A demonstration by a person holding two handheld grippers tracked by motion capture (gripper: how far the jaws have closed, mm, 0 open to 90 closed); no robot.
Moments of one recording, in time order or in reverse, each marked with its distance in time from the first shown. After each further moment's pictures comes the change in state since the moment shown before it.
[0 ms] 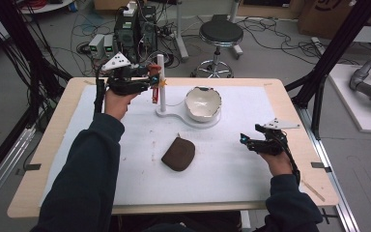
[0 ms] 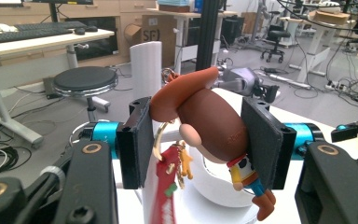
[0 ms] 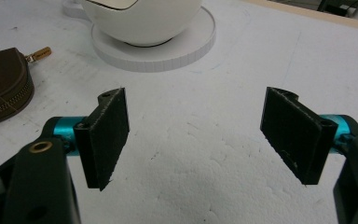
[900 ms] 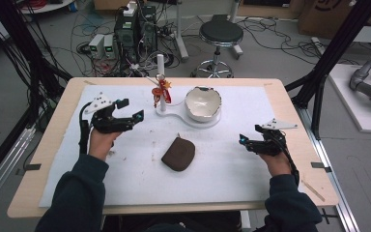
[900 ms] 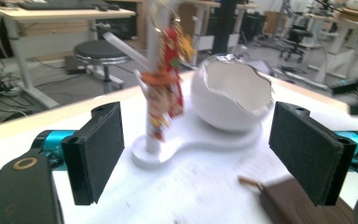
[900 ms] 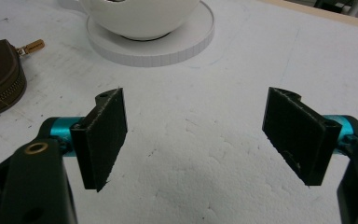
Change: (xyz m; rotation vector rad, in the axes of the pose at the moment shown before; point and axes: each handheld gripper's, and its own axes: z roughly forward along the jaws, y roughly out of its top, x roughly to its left) left arm -0.027 -0.095 -0.070 0.023 0.063 -0.055; right arm 0.003 0.000 0.003 0.016 -0.023 -0.020
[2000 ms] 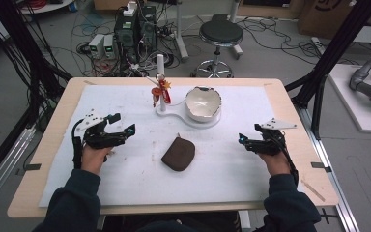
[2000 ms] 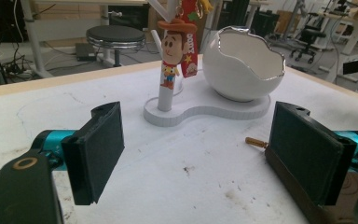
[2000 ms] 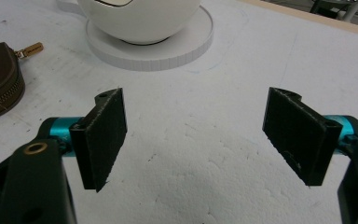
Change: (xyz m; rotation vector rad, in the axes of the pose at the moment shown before) left arm 0.006 -0.037 -0.023 0.003 0.056 -0.059; right arm 0.002 0.002 0.000 -0.011 -0.011 -0.005
